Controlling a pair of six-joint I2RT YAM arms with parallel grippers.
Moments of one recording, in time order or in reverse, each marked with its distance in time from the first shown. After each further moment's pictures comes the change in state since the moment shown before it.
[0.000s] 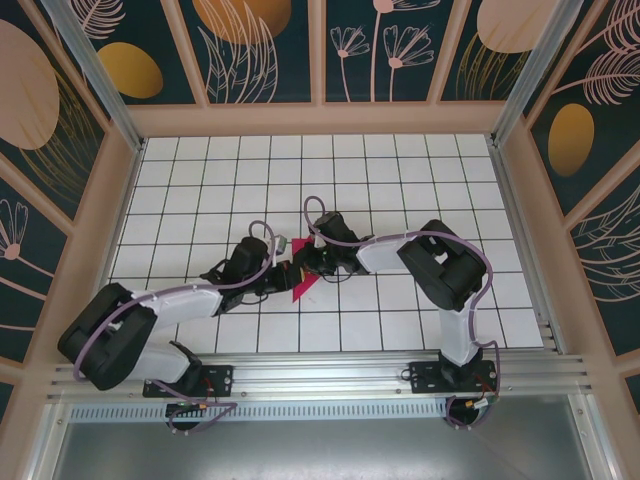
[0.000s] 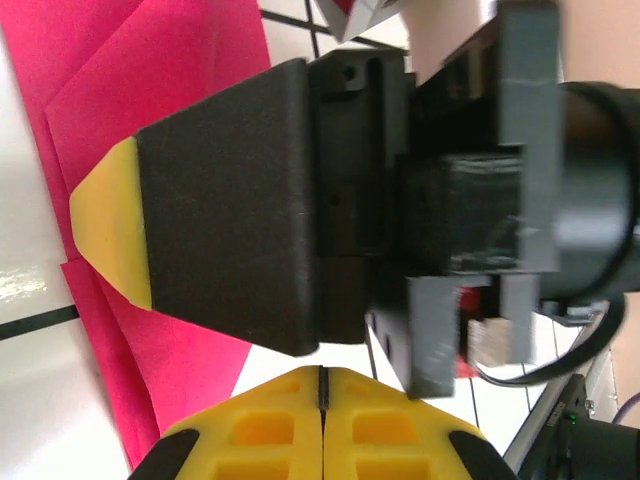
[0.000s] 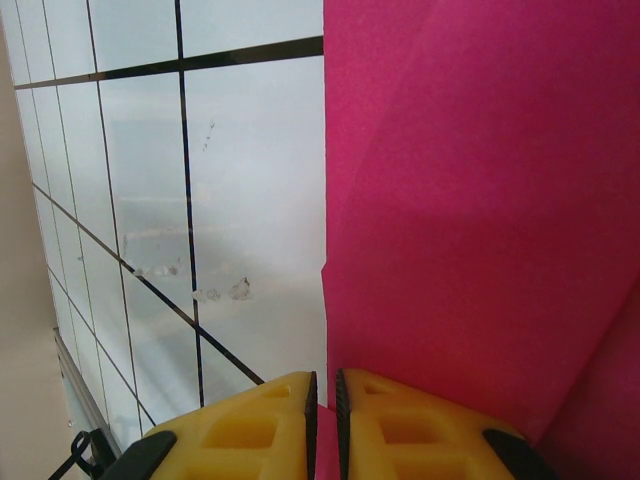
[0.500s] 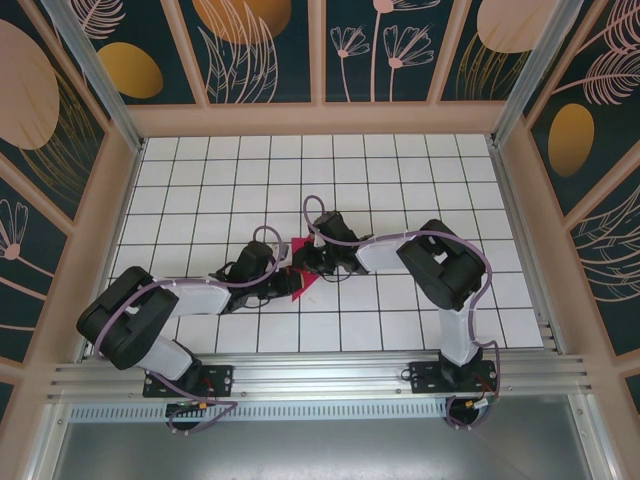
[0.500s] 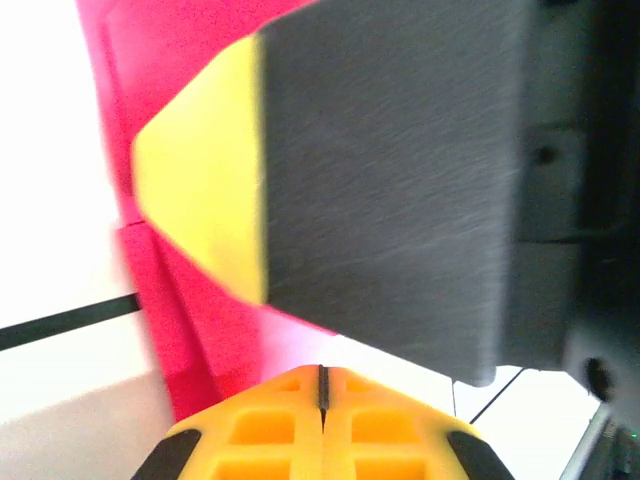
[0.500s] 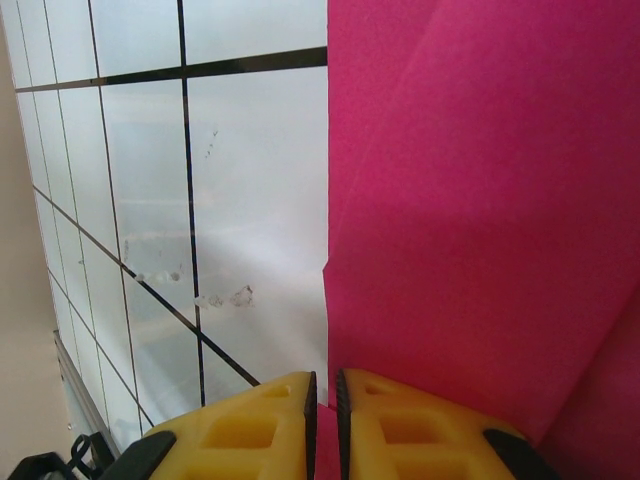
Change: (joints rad) left arm 0.000 0.113 -0.022 0.047 -0.020 0.008; right arm 0.000 0.005 0.009 -0.001 0.003 0.000
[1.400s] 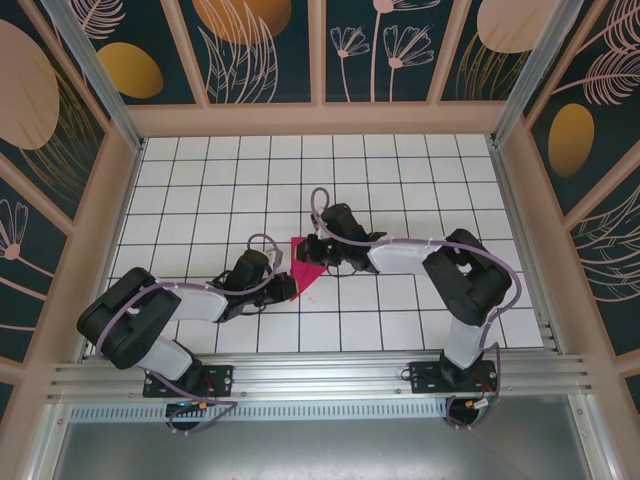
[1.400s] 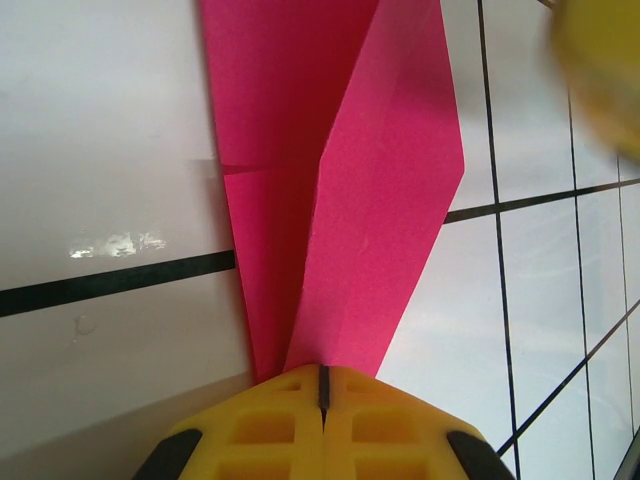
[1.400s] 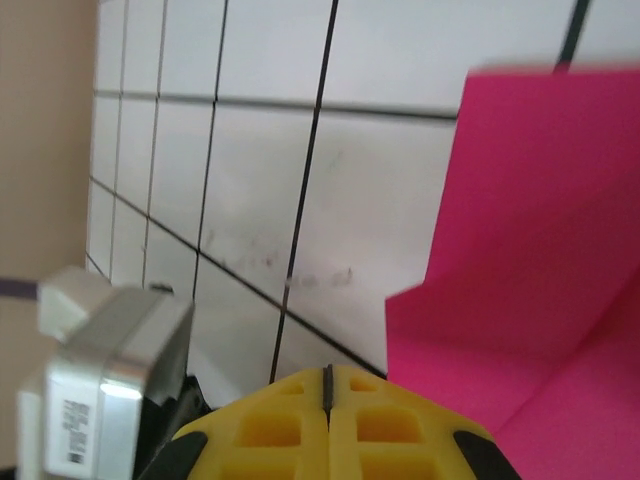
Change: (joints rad) left arm 0.000 -0.001 -0.080 0.084 -0.050 -0.012; right arm 0.013 -0.162 -0.038 -0.038 0.031 -0.090
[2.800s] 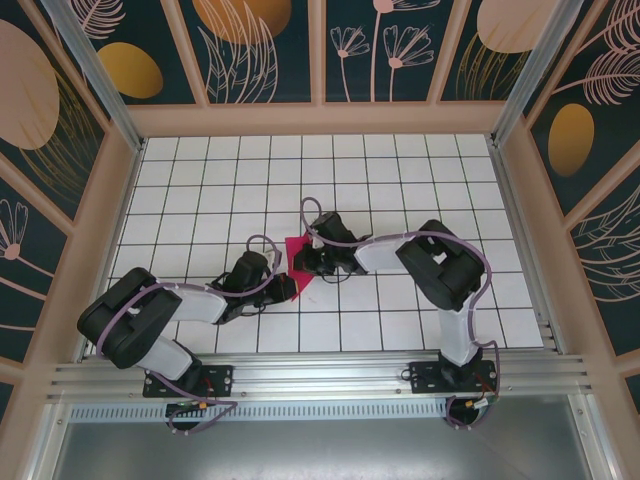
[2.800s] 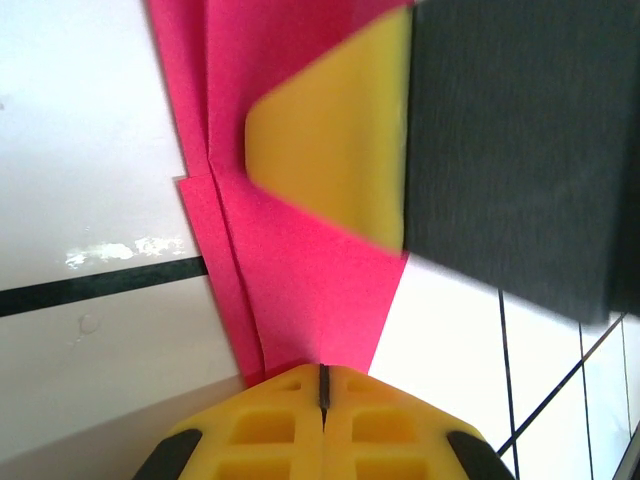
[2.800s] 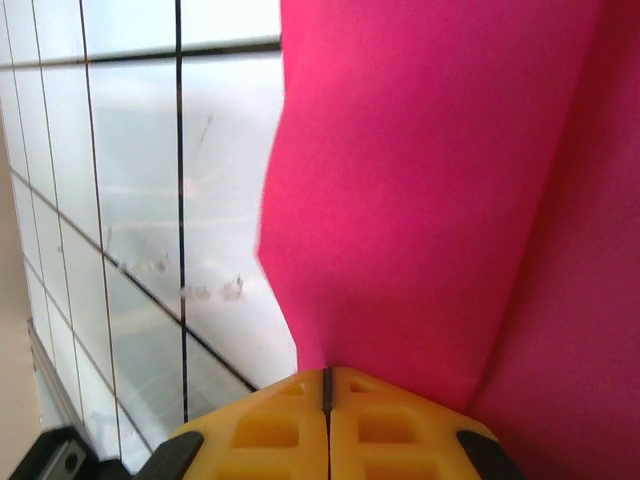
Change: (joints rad) left arm 0.000 0.005 -0.022 0.042 -0.003 -0.002; right arm -0.011 0.166 0.054 0.011 -0.015 0.035
